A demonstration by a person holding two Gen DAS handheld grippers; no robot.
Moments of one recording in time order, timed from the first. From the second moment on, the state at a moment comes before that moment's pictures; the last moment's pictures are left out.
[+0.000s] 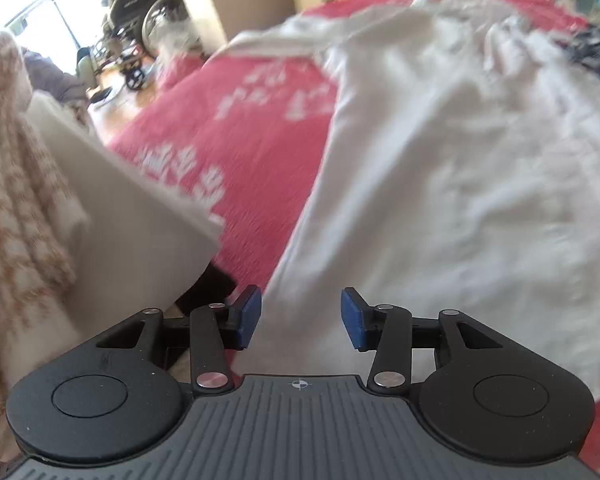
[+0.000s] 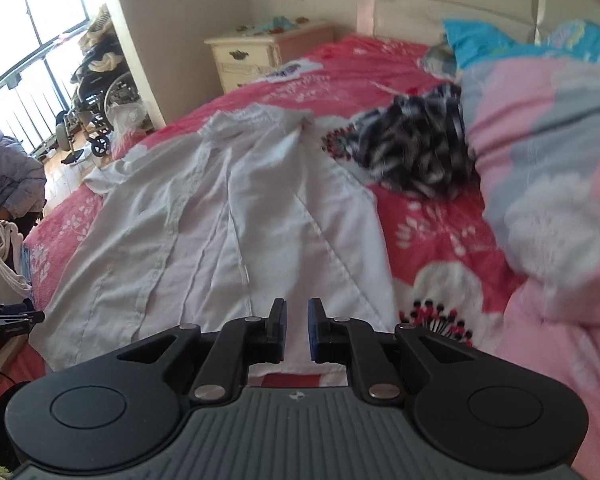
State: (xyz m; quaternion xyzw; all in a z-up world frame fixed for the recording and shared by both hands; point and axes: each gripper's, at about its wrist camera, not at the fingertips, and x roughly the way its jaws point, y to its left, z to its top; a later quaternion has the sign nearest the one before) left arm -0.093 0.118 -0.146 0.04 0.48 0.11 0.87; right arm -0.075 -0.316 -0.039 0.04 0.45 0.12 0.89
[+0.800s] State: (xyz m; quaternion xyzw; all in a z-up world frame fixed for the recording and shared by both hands) left arm -0.079 -0.050 -0.193 0.11 0.51 -0.13 0.85; right arm -0.056 -0.392 -0.178 0.36 0.46 -0.09 0.81
